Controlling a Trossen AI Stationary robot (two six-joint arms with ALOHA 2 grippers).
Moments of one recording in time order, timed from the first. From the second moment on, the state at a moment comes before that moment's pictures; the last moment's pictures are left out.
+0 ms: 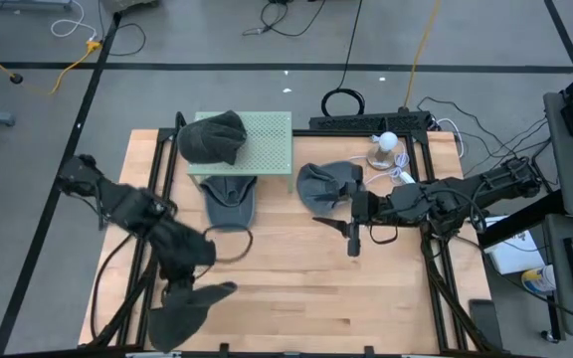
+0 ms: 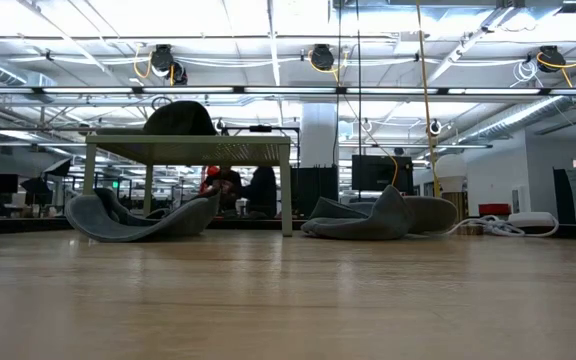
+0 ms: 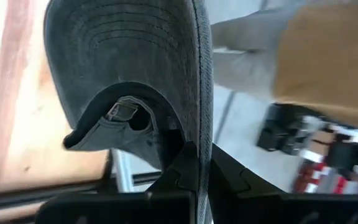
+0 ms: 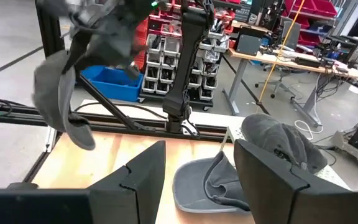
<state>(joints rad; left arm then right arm) -0.51 1.38 1.59 -1.13 0.52 -1.04 0.35 1.26 1.35 -0.27 0.44 -0.06</state>
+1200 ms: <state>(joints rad) -0.09 1.26 1.59 -0.43 0.60 -0.34 0.24 1.25 1.35 -0.03 0.08 0.12</state>
